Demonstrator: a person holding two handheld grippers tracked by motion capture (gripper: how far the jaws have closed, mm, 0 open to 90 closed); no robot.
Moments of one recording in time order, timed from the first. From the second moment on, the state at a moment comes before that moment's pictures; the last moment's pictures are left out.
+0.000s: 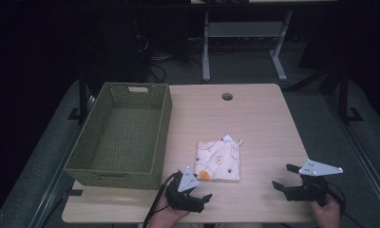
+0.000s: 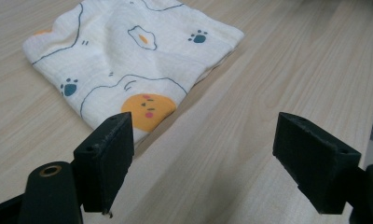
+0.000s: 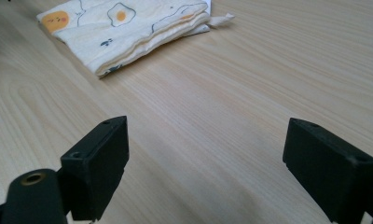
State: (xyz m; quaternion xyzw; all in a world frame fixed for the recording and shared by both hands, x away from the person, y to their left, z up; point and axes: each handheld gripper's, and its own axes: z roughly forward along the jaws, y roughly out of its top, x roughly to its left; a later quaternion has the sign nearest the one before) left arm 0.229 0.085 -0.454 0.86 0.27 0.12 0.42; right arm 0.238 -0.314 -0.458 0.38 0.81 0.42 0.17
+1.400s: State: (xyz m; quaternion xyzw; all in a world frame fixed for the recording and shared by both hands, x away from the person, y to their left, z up) left arm 0.332 0.014 -0.435 0.90 0.25 0.10 0.33; right arm 0.236 -0.312 -0.457 0.38 0.80 0.42 0.17
